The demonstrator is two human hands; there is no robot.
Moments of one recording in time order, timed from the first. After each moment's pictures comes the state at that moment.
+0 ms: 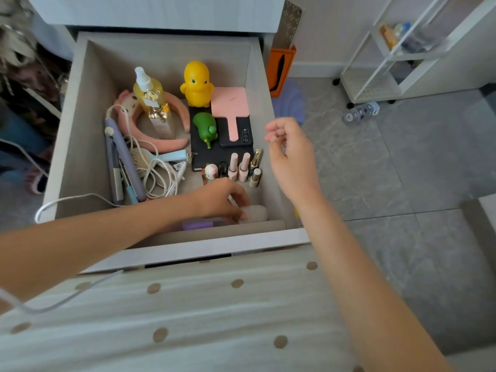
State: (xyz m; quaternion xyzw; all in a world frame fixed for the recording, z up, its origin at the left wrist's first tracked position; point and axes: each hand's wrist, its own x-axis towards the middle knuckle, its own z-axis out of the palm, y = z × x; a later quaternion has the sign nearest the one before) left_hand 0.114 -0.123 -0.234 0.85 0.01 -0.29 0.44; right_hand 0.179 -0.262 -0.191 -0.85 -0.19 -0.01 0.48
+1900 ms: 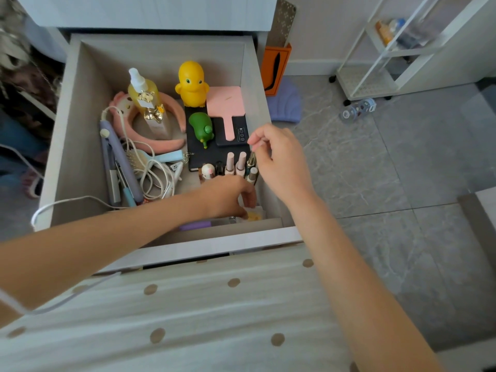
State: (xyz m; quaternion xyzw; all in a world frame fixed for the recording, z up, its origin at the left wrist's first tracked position) left_hand 0.122 -0.133 -0.222 0.93 -0.10 -0.24 0.27; right_hand 0.175 -0.260 -0.193 -0.89 -0.25 -0.03 0.39
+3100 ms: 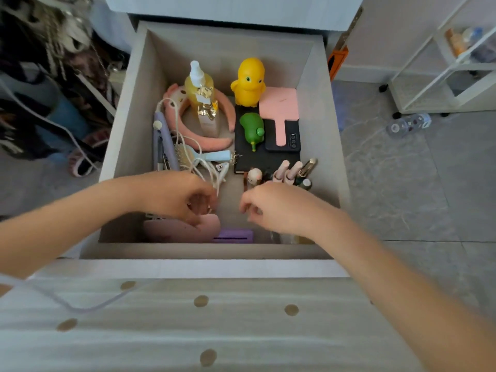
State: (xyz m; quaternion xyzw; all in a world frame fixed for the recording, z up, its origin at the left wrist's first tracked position) left_hand 0.072 0.003 -0.204 0.90 -0.07 -0.34 0.25; right_hand 0.143 -0.195 -0.196 -0.83 -0.46 0.32 0.02
